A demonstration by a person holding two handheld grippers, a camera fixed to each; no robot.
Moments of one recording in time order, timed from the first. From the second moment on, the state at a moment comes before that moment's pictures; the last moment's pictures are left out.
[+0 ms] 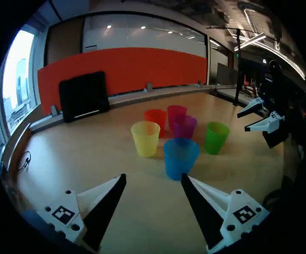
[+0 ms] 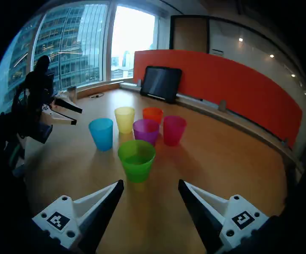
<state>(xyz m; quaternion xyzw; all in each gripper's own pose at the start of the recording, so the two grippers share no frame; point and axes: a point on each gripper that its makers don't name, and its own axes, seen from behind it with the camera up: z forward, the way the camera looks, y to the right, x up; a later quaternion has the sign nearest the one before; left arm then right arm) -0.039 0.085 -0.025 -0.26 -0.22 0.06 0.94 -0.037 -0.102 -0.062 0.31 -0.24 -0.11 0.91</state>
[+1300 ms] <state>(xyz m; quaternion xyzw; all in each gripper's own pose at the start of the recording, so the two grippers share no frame) 0.044 0.034 -0.019 -0.05 0.03 0.05 1.00 0.081 0.000 -0.016 -0.03 0.06 -0.01 1.00</state>
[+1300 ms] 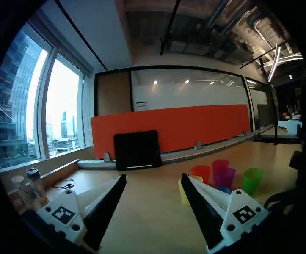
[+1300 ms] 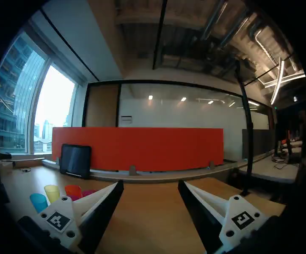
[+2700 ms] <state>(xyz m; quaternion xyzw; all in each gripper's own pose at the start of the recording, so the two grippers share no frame) 0.005 0.005 -0.003 -0.01 0.01 0.00 1.00 0.070 0.008 -0.025 -0.05 0.04 -0.01 1.00</state>
